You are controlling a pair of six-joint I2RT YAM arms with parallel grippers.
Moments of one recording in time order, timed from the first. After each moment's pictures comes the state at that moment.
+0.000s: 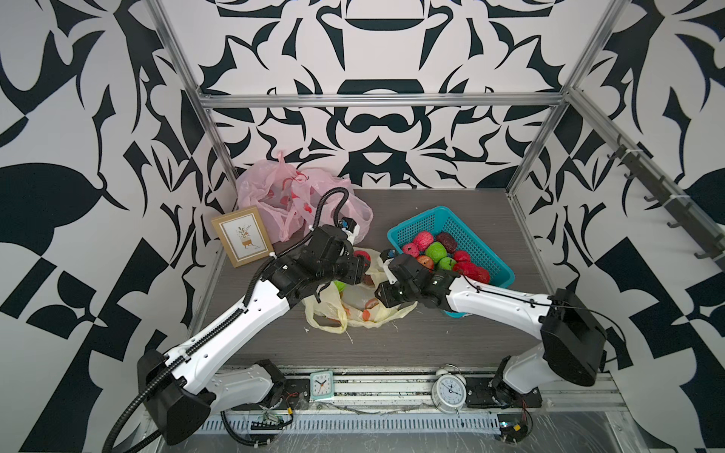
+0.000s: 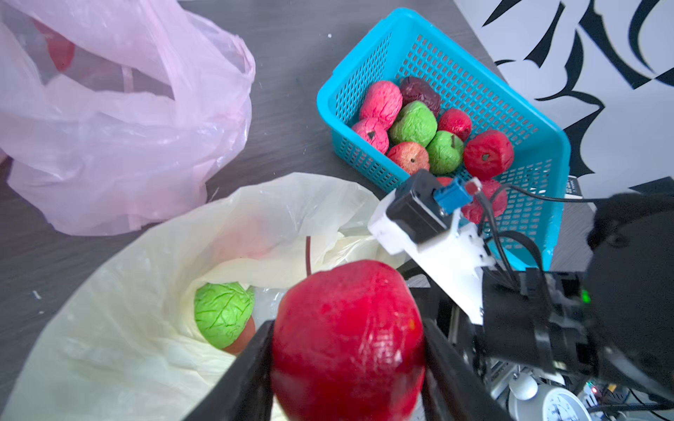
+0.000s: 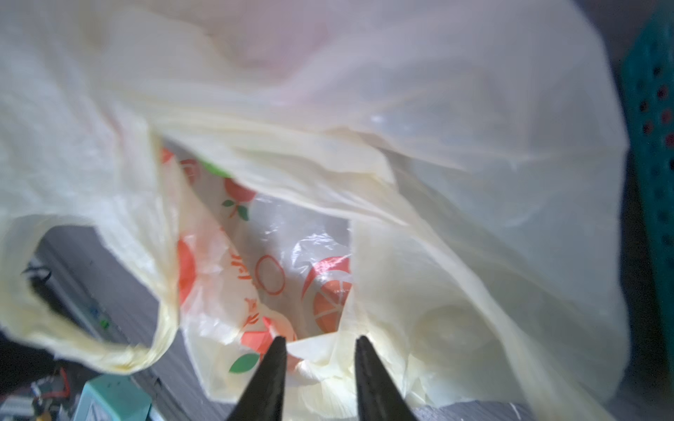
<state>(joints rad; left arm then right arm) -0.74 1.16 1.16 -0.67 0.02 -0.32 0.88 1.47 0.97 -0.34 -0.12 0.49</state>
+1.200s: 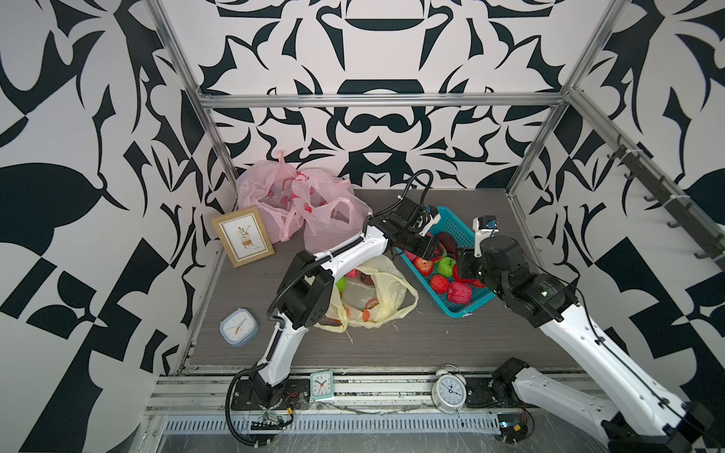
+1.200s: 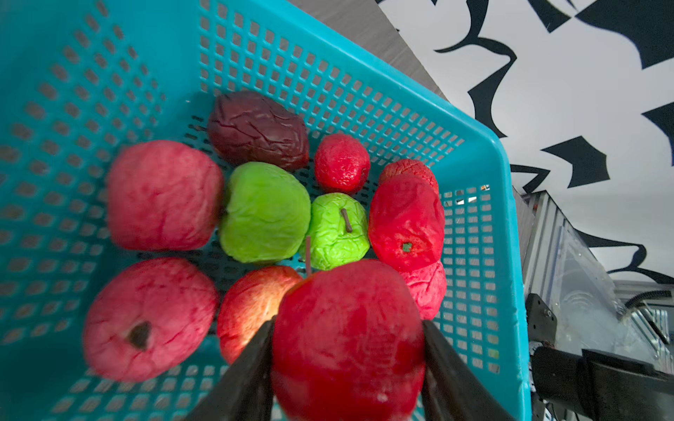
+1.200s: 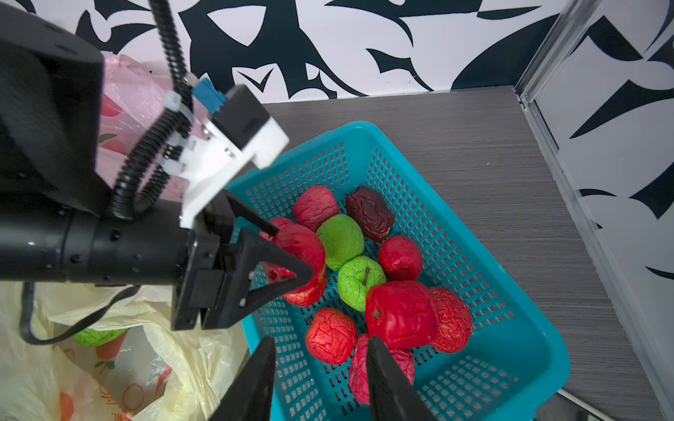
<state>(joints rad) -0.84 2.17 1.91 -0.54 0.44 -0.23 0.53 0.93 1.02 -0.71 0.31 0.40</state>
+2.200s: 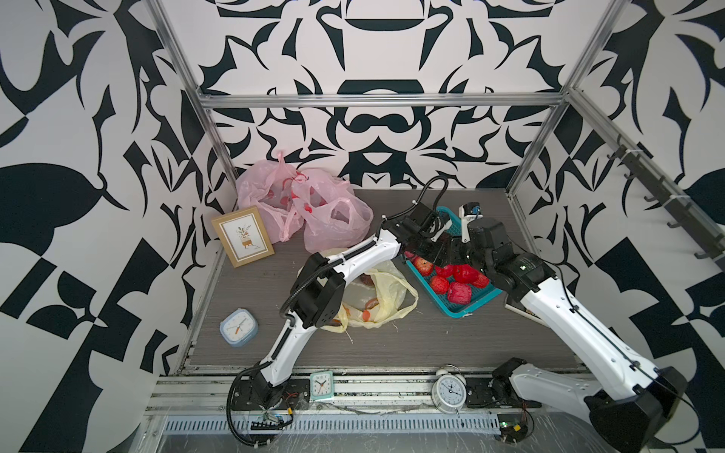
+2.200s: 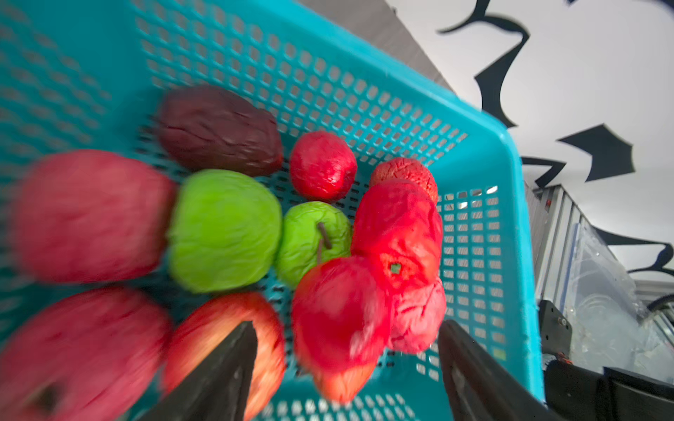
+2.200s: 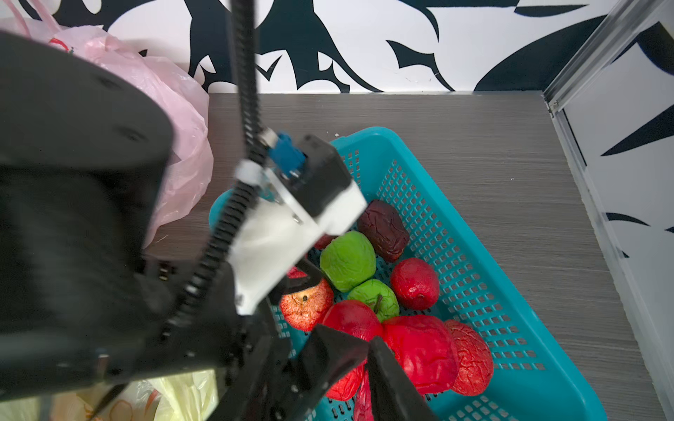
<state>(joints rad) -0.85 2.18 1.98 -0.58 0.37 -0.24 0.48 1.11 1.12 -0.65 0.23 0.32</state>
